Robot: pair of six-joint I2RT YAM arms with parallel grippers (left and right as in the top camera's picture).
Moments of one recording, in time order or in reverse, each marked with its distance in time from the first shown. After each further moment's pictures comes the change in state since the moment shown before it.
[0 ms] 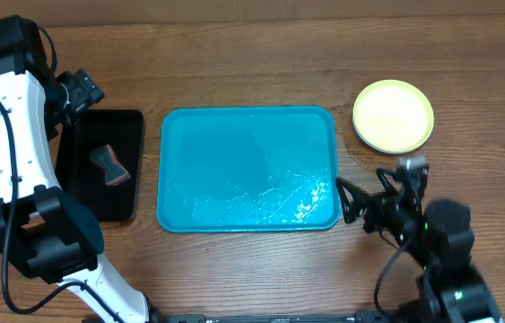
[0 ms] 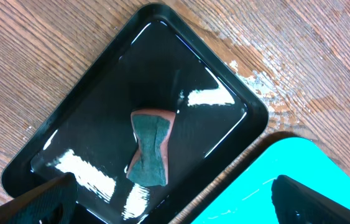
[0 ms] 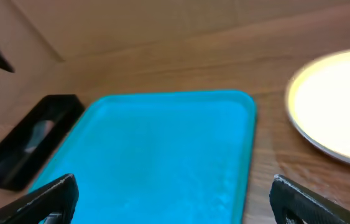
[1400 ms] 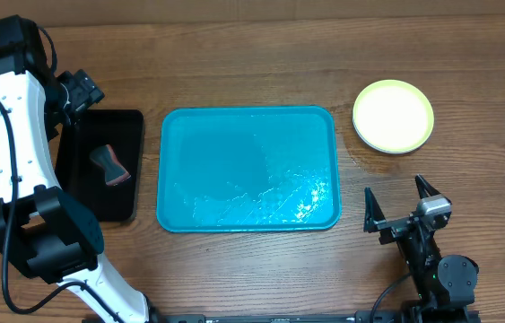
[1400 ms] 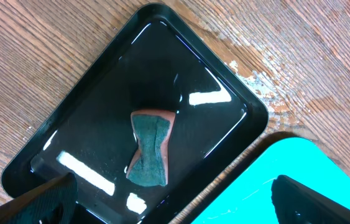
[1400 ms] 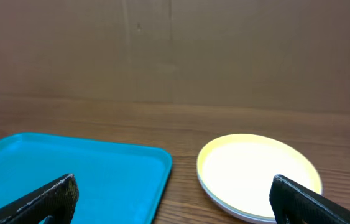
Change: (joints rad) left arm 0.000 0.000 0.000 0.000 0.000 0.000; right arm -0.141 -0.507 -0.336 0.170 0.112 -0.273
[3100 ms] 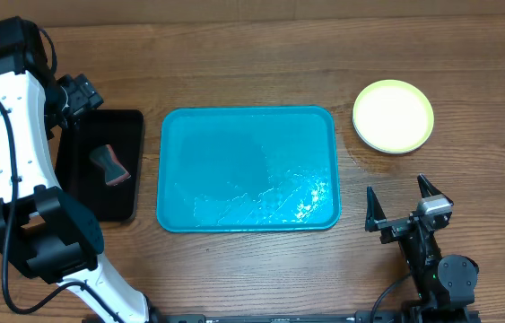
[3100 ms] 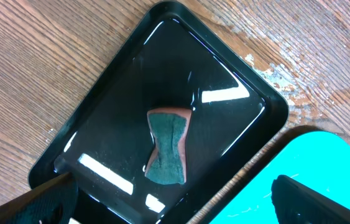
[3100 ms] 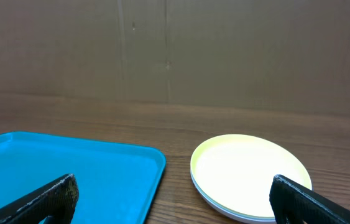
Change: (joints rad) left arm 0.000 0.000 0.000 -0.022 -0.045 0.066; right arm -0.002 0.000 0.000 -0.001 0.011 -0.015
